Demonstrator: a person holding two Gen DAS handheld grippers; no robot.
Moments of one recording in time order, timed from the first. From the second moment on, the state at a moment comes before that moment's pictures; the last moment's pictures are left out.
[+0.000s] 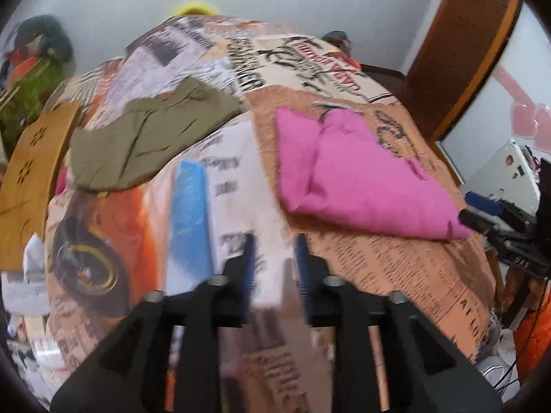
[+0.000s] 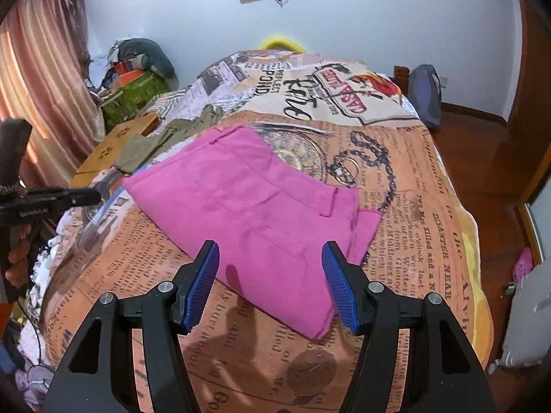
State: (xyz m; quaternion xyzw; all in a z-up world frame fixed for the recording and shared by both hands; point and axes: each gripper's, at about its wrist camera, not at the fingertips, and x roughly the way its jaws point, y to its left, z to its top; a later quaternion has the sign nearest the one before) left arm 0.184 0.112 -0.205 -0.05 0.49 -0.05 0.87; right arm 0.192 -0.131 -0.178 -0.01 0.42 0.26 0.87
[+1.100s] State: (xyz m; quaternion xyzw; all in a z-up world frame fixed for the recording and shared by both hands) left arm 0.190 0.106 -0.211 -0.11 0.48 -0.07 0.87; right arm 0.196 -0.152 -0.177 0.00 0.42 0.24 0.87
